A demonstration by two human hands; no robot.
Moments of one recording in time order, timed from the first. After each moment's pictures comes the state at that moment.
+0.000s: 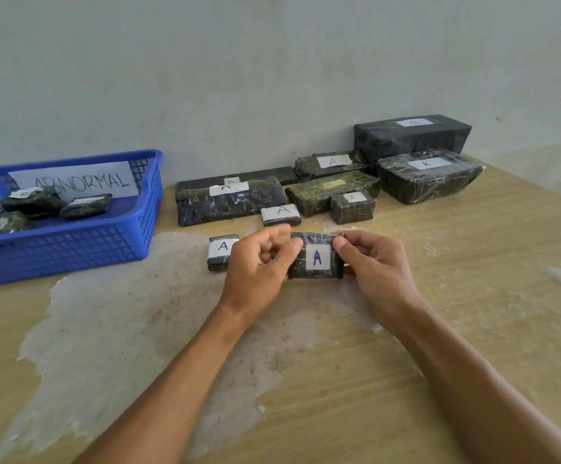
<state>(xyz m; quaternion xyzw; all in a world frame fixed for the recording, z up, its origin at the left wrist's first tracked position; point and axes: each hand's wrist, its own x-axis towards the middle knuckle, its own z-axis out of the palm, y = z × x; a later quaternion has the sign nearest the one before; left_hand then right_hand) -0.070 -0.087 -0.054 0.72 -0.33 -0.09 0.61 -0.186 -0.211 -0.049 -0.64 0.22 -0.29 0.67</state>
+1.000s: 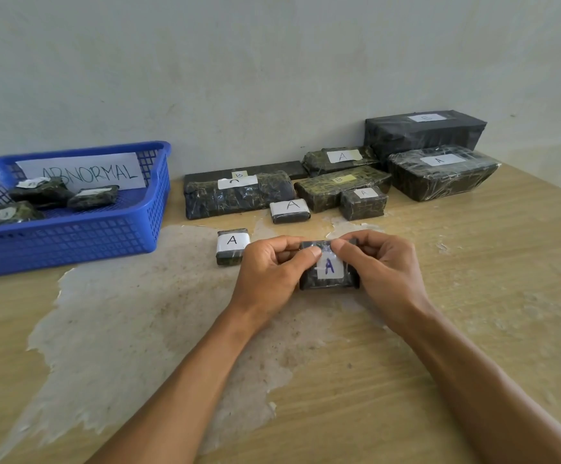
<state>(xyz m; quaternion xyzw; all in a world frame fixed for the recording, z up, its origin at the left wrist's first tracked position) -0.075 -0.083 -0.058 0.65 -0.31 -0.20 0.67 -0.183 -0.206 -0.054 -0.68 0.21 -0.32 0.62</state>
